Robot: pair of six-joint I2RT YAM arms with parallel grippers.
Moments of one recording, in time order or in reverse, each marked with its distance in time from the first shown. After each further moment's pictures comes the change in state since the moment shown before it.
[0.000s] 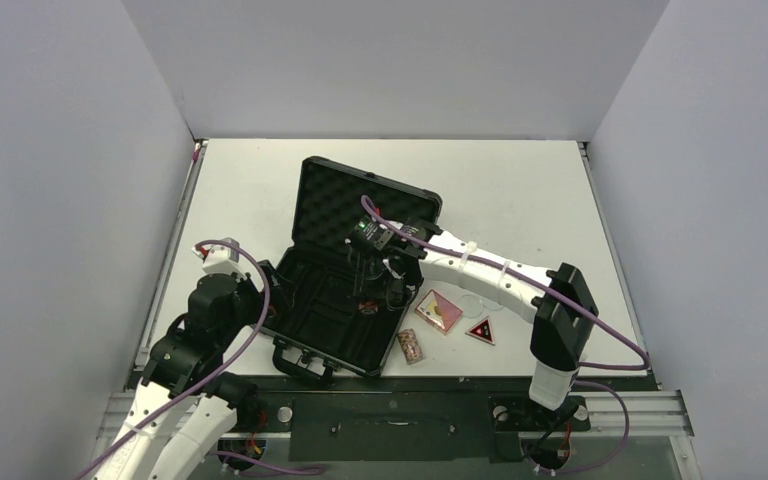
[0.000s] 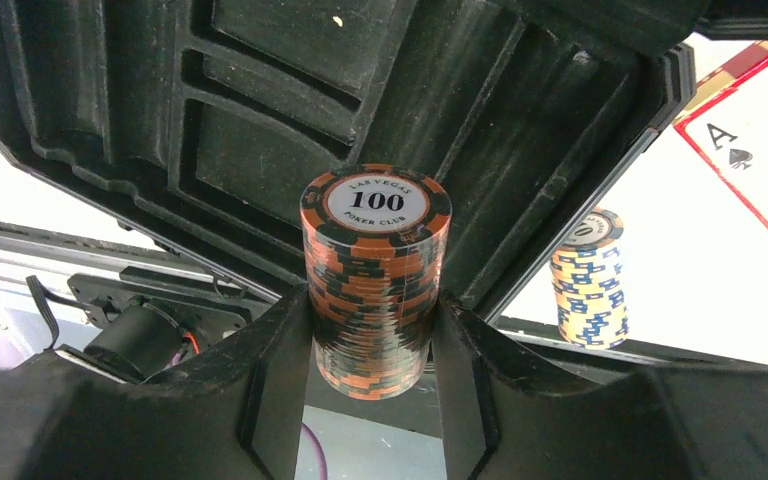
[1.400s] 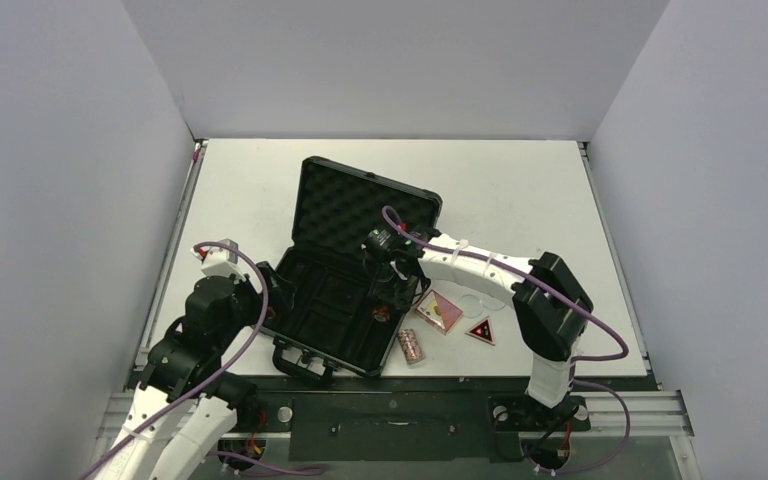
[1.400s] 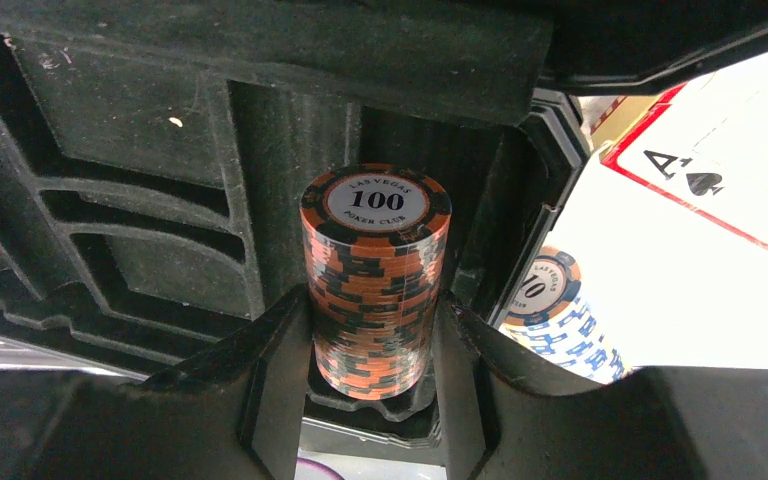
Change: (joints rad) left arm 0.000 -0.021 -0.001 -0.001 0.010 0.007; right arm -0.097 0.050 -0.190 0.111 -0.053 0.166
